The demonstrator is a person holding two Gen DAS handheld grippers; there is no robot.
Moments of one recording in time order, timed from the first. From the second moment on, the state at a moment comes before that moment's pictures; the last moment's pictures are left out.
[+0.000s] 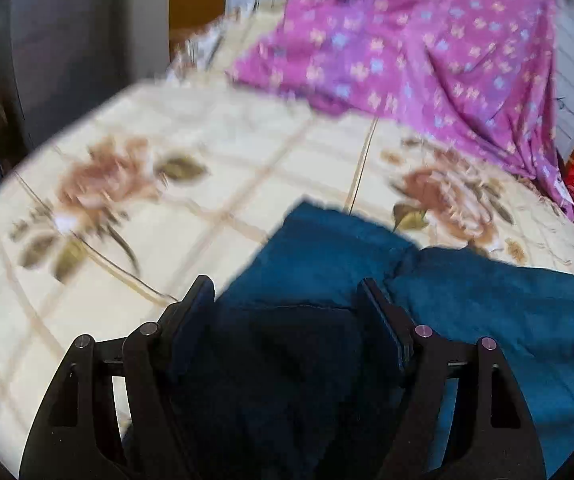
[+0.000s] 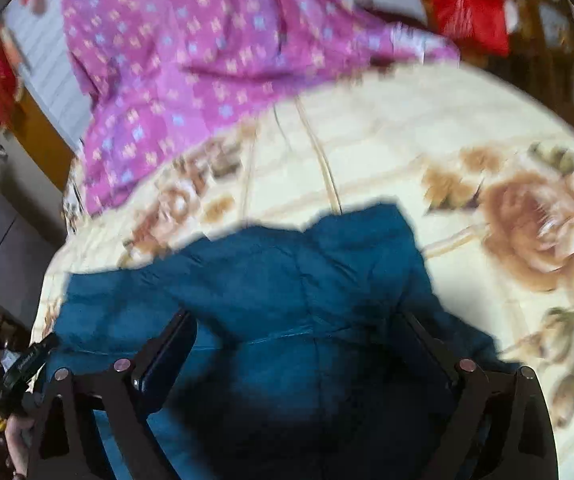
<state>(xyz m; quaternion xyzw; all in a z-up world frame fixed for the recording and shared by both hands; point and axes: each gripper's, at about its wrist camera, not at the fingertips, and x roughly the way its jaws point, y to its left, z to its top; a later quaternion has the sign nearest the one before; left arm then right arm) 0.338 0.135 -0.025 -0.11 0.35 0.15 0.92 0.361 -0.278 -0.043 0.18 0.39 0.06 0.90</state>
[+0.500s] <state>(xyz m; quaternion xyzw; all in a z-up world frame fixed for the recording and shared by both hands) 0.296 0.047 -0.024 -0.06 0.43 -0.02 0.90 0.265 -0.233 -0.042 0.08 0.41 0.11 0.90</state>
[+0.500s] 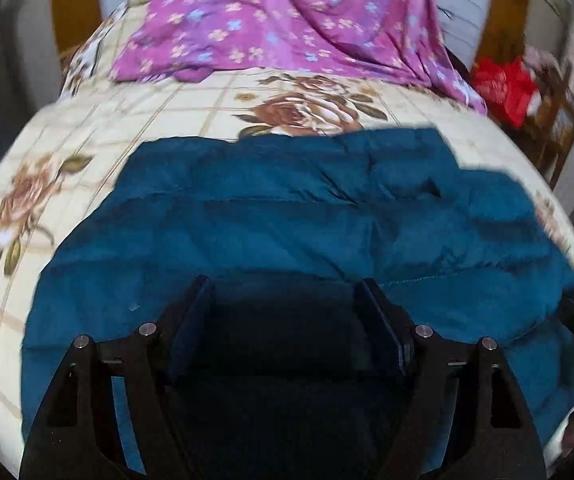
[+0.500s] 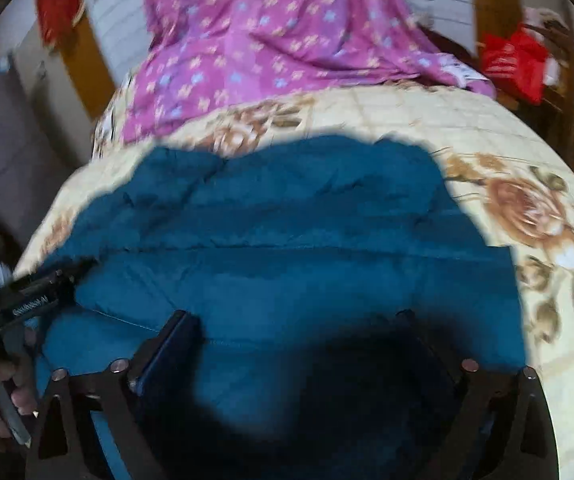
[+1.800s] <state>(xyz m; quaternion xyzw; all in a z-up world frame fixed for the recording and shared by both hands) 0.277 0.203 -0.080 -0.23 0.51 -0.15 0.81 0.236 -0.347 -0.107 0.25 0.41 0.28 0.83</state>
